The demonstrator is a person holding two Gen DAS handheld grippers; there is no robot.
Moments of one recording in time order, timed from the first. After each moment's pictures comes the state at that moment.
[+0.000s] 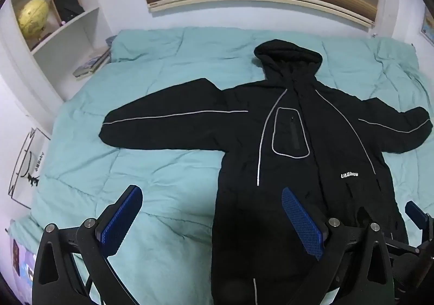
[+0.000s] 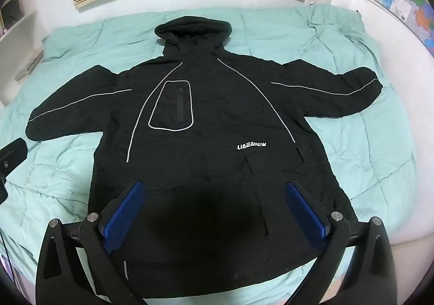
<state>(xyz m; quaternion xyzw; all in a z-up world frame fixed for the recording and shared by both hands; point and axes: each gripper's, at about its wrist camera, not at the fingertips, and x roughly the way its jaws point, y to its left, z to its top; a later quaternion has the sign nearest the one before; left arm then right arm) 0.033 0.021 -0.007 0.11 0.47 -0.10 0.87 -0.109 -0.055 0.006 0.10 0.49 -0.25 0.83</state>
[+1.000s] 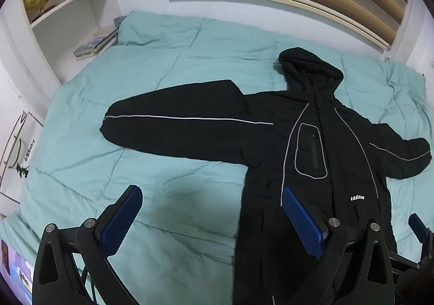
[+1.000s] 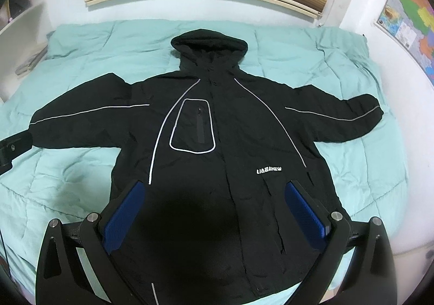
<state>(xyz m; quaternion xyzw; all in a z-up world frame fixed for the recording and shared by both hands) 0.108 0.088 -0.019 0.05 0.49 -0.10 0.86 -0.058 -0.027 0.027 0.06 0.48 -0.25 0.84</state>
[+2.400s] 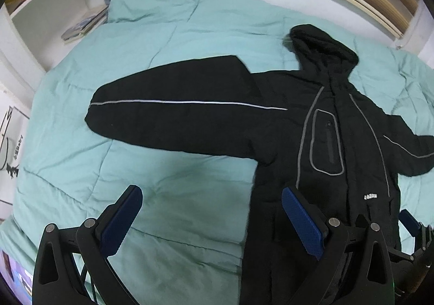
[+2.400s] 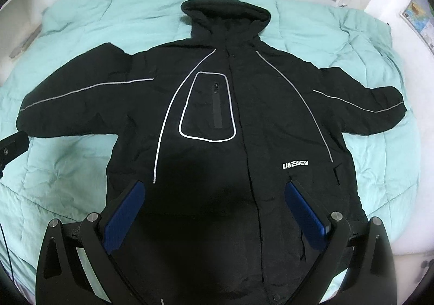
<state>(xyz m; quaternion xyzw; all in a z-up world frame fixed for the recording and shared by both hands) 0.167 0.085 -0.073 0.05 0.55 -0.09 0.83 0.011 -0.038 -0.037 0.07 0.55 -0.22 0.80</state>
